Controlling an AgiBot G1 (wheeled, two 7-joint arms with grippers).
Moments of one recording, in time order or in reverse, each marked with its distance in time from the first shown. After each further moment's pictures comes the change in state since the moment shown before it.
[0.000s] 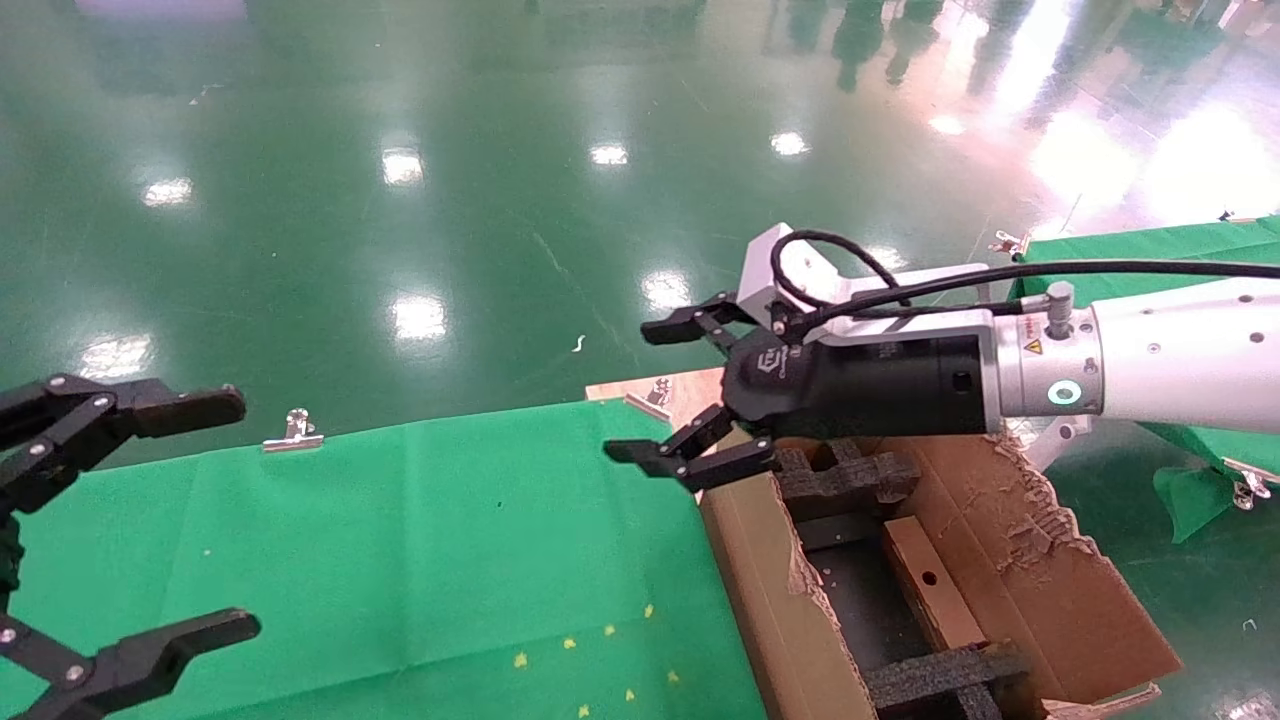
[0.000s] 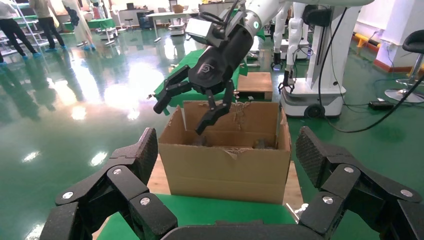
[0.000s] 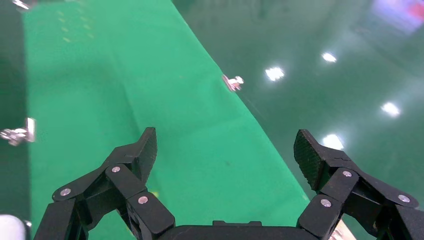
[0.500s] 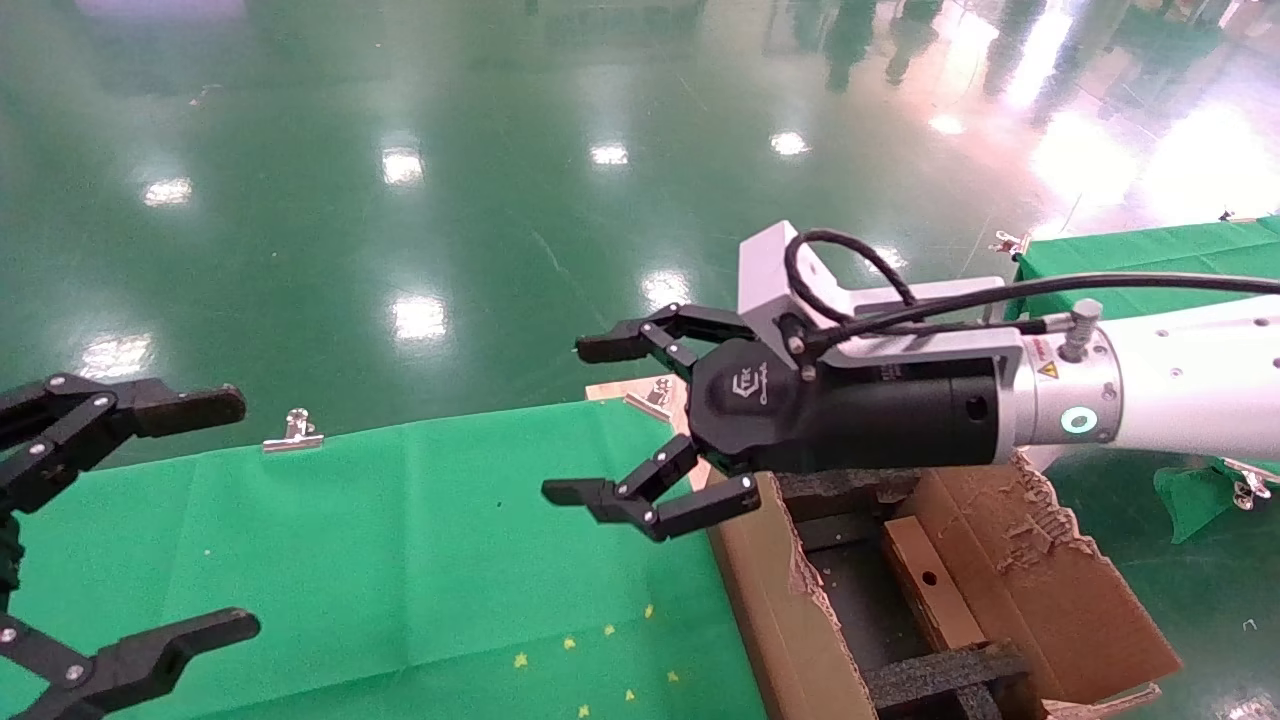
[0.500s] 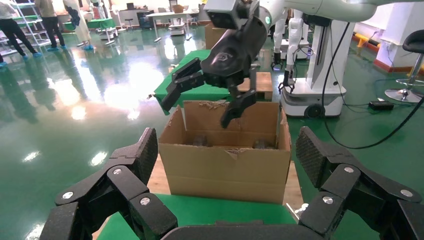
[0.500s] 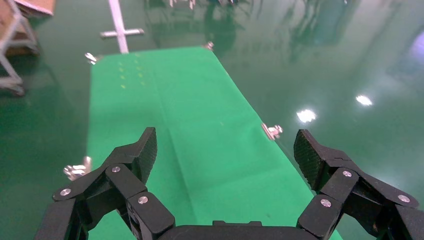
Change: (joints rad) left arm 0.000 0.000 0.000 0.000 0.000 0.000 0.000; right arm -0.211 -0.051 0.336 0.018 0.027 -0.181 -0.007
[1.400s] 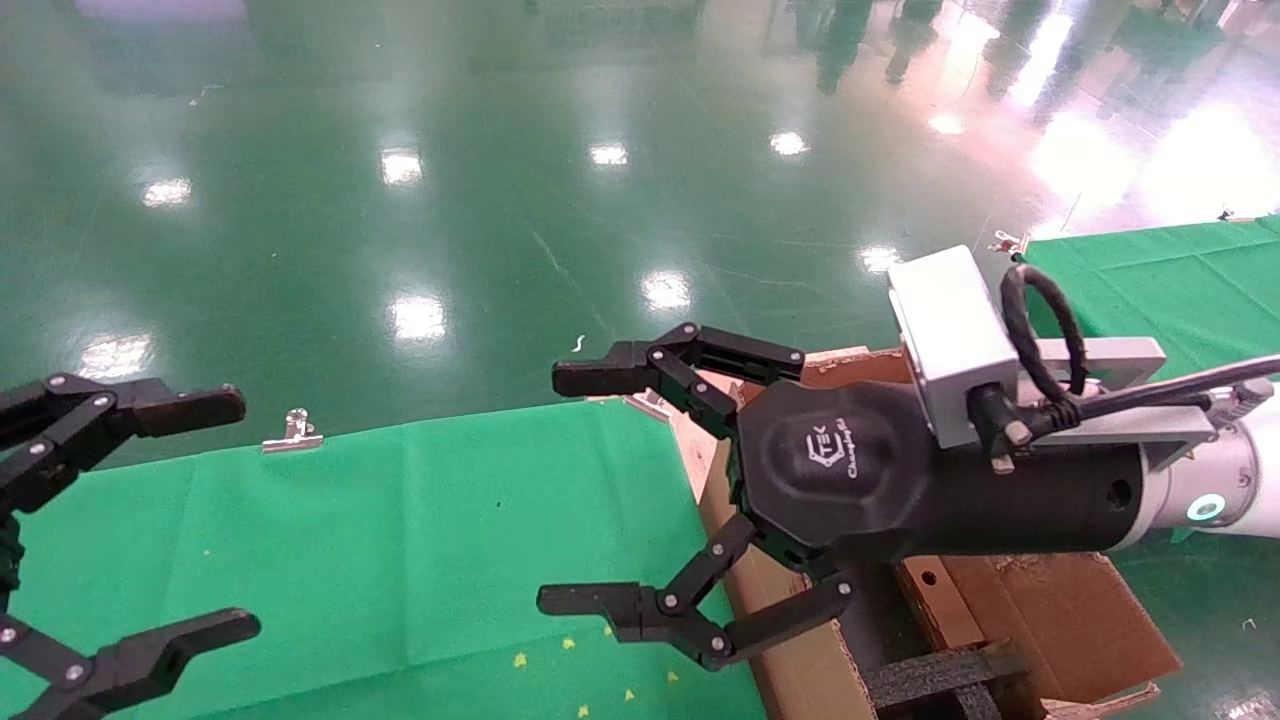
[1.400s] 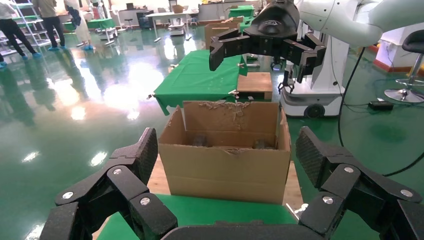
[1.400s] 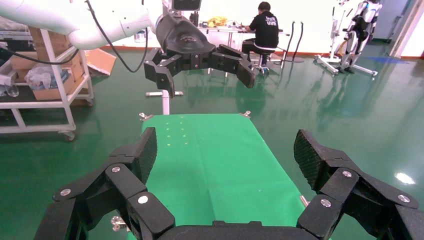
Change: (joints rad) left arm 0.000 0.000 0.000 0.000 0.000 0.000 0.000; right arm -0.323 -0.078 0.517 0.026 0.042 -0.277 -0.010
